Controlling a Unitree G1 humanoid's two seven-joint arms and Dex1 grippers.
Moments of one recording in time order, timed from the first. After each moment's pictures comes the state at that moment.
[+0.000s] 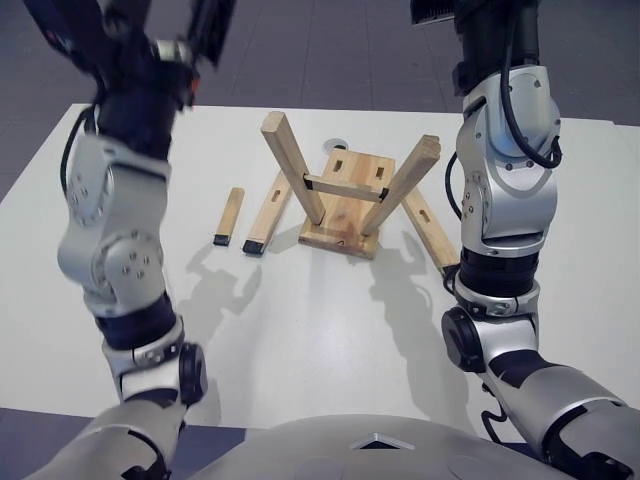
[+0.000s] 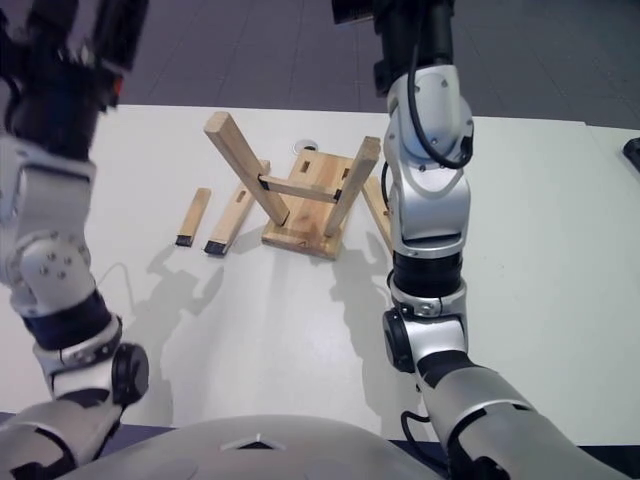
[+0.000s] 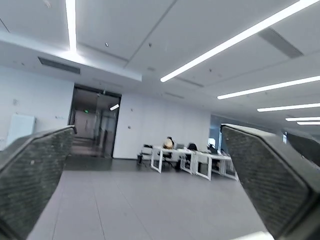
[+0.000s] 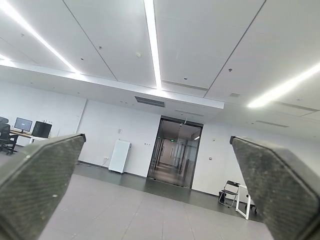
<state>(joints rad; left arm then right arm) -0.70 0.29 0.27 -0.32 -0.67 0.41 -0.13 -0.79 -0.09 -0.01 -0.25 -0.12 0.34 -0.01</state>
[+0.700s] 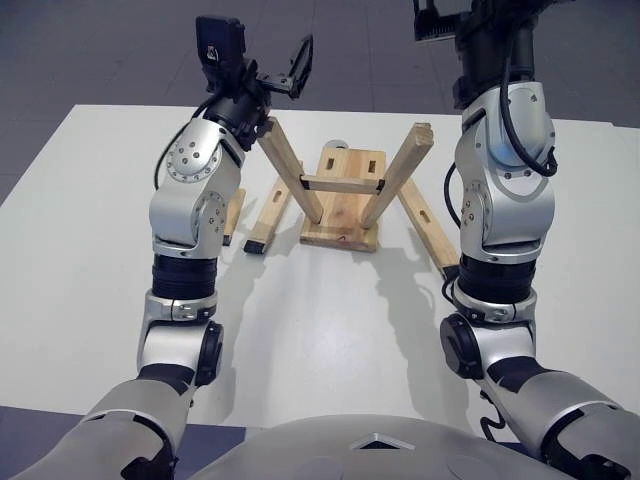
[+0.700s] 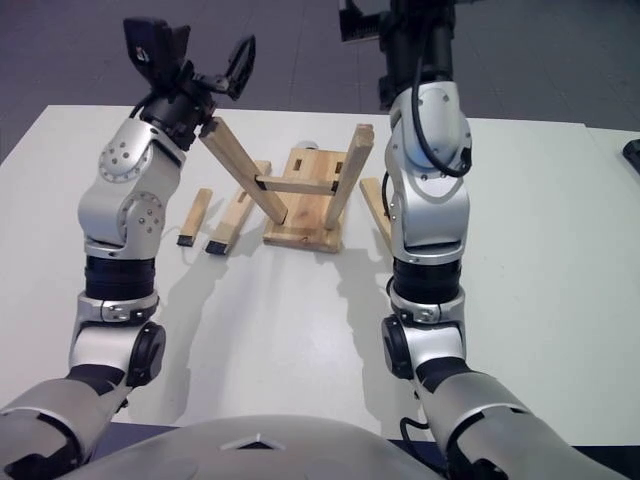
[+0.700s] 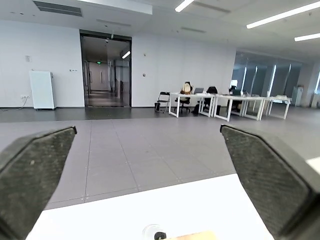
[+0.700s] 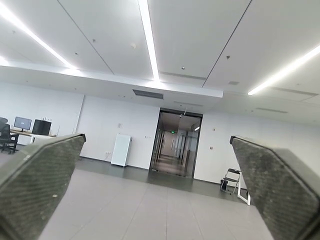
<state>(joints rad) -0.66 0.19 0.01 -0.01 -0.37 0.35 -0.11 -0.73 -0.08 -0.03 -0.25 -0.09 0.36 -0.02</state>
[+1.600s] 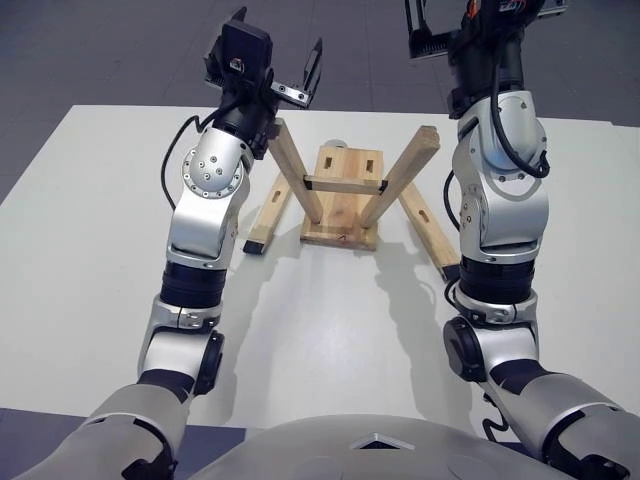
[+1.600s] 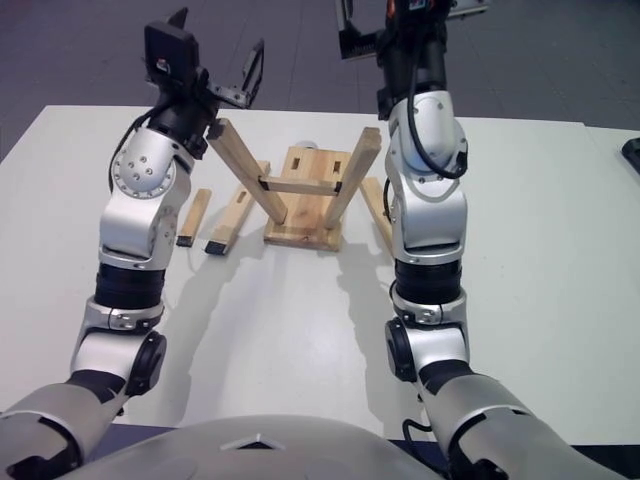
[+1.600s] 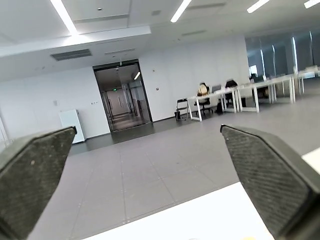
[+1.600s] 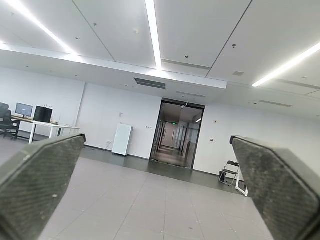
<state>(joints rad) -0.61 0.17 -0.06 -0.04 -0.13 0.20 -0.09 -0.72 -0.09 -0.02 -0.21 -0.09 0.36 0.01</state>
